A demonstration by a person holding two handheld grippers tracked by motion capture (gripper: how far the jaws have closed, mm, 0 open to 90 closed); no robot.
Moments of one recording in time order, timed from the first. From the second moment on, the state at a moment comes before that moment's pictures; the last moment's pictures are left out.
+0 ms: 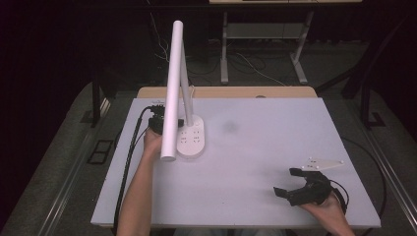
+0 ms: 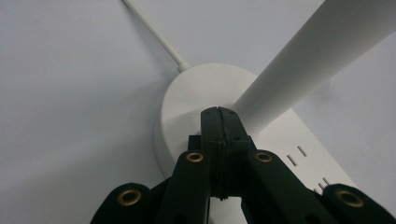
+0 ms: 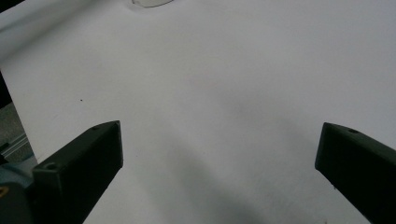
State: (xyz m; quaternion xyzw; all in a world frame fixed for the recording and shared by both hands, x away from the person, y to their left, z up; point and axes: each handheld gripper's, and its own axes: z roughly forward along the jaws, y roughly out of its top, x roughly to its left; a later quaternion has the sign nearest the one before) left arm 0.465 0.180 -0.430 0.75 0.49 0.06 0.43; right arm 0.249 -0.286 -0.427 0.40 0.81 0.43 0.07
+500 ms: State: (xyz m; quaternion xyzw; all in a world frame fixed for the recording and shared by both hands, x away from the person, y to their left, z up) left arm 0.466 0.175 -0.428 0.76 0.50 0.07 0.41; right arm 0.247 -0.285 -0.426 0.39 0.81 0.44 0.07
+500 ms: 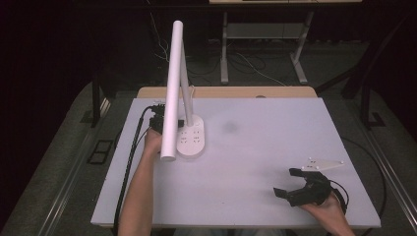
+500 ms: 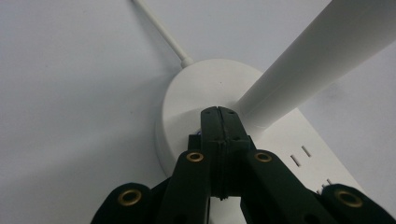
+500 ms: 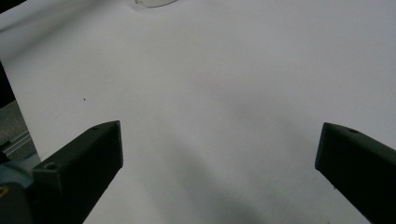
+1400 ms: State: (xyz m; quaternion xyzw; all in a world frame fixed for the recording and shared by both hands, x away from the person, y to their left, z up) left arm 0.463 0.174 -0.425 0.75 0.50 0.07 0.42; right arm 0.248 -0.287 -0.426 0.40 0.80 0.44 0.07
